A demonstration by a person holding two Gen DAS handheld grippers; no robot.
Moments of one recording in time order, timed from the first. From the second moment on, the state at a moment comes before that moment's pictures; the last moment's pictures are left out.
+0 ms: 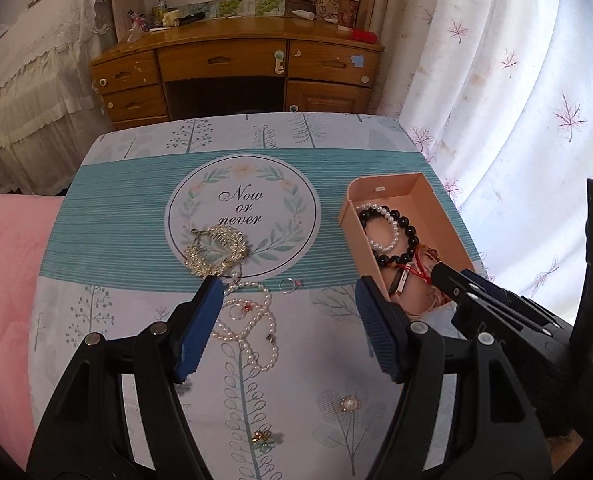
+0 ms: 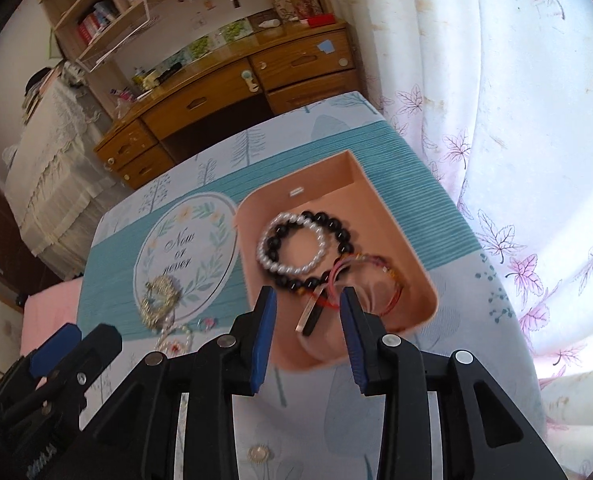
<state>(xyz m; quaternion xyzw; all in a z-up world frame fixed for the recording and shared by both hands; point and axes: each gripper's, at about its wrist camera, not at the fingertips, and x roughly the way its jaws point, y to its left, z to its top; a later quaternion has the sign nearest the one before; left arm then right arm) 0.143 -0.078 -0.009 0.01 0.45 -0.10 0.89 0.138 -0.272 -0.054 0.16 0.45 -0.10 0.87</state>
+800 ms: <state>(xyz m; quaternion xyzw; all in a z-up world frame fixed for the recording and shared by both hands) 0.071 -0.005 -0.034 0.03 0.46 -0.08 0.88 0.051 -0.178 -0.059 0.09 0.48 -0.04 0.87</state>
